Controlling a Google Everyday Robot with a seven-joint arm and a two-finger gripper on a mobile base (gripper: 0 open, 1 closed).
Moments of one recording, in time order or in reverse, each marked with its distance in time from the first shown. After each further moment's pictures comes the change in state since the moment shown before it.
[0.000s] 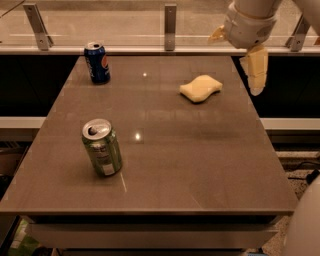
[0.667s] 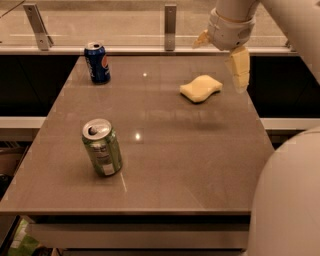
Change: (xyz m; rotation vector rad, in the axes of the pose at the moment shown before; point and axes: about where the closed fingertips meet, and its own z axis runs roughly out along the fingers) arm -0.015 -0.031 0.025 -0.028 -0.022 -0.061
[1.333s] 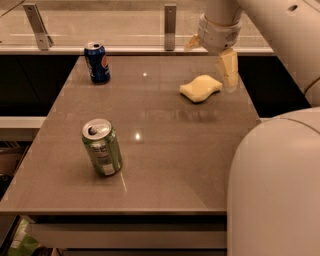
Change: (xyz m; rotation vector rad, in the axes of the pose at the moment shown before) arm -0.005 -0.027 0.025 -0.016 -0.013 -0.036
